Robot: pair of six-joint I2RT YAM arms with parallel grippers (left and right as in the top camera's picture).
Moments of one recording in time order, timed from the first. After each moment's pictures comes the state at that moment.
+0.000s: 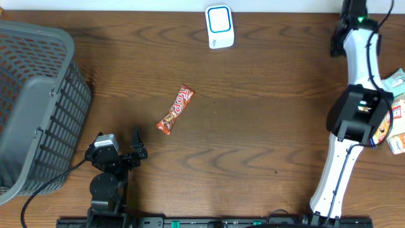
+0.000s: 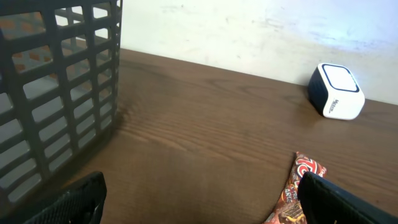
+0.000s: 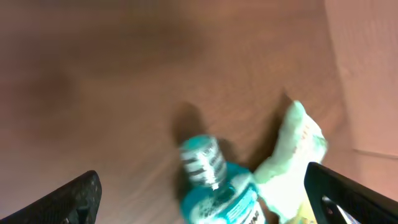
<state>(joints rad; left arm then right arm) -0.10 0.08 0.02 -0.11 -0.19 -0.20 -0.20 2.54 2.41 -0.98 0.55 -0.04</state>
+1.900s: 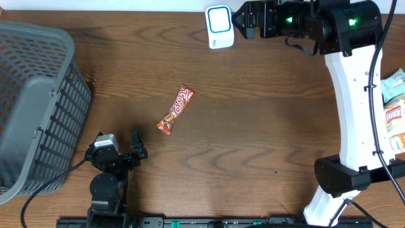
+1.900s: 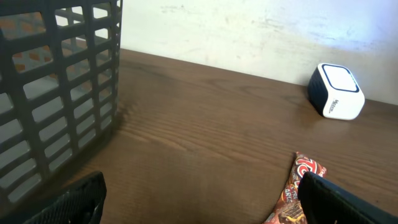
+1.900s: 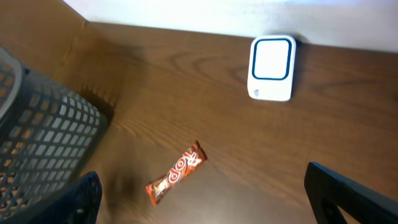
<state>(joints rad) -0.10 0.08 0.02 -0.11 -0.19 -0.20 0.26 1.92 2.42 -1.25 -0.38 0.18</state>
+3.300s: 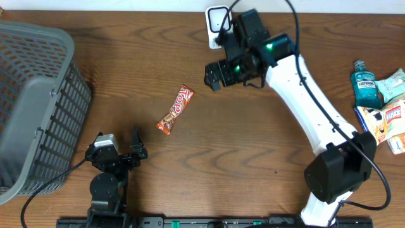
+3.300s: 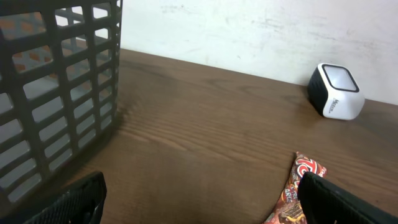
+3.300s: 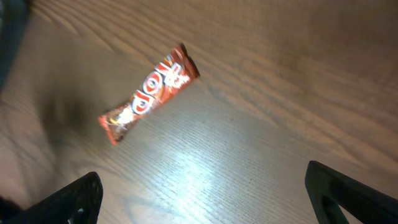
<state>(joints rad) -0.10 0.08 0.02 -0.11 -0.19 -0.20 0.45 1.92 1.80 -1.03 -0.27 0.13</state>
